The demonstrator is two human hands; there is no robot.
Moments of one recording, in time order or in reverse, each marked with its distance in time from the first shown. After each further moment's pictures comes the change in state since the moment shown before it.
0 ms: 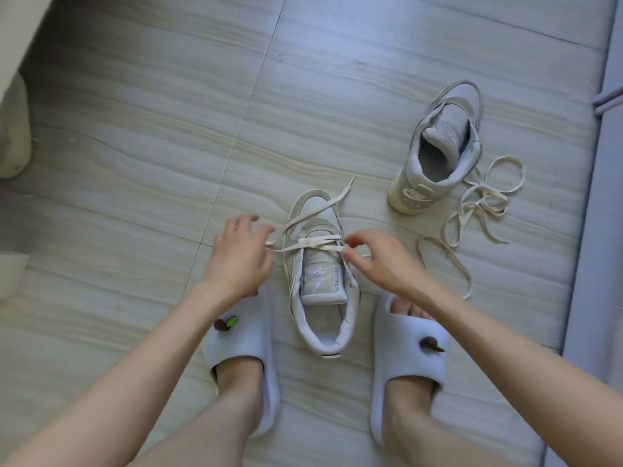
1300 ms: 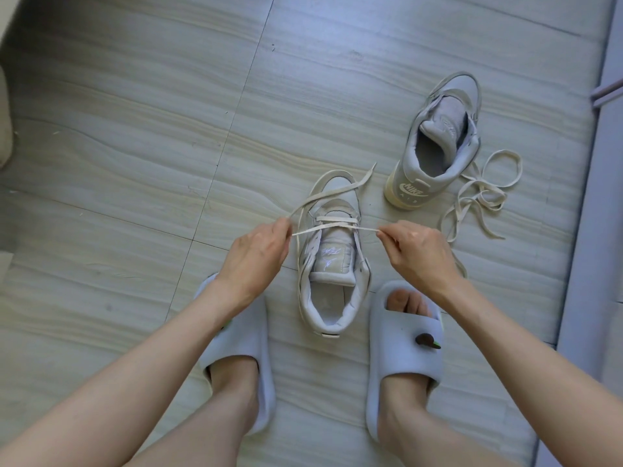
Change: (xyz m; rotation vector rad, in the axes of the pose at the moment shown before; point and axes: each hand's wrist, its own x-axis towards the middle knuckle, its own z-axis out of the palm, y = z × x) left_hand 0.002 0.024 0.012 -0.075 0.201 0.239; right_hand -0.019 0.022 -0.028 -0.337 0.346 -0.166
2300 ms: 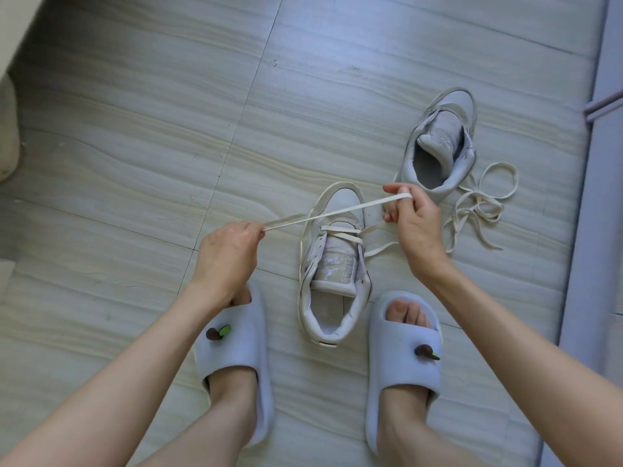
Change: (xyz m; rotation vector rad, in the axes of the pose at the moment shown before) left_hand 0.004 -0.022 -0.020 0.158 0.050 -0.144; right_hand 0.044 -0.022 -0.011 0.969 0.258 0.525
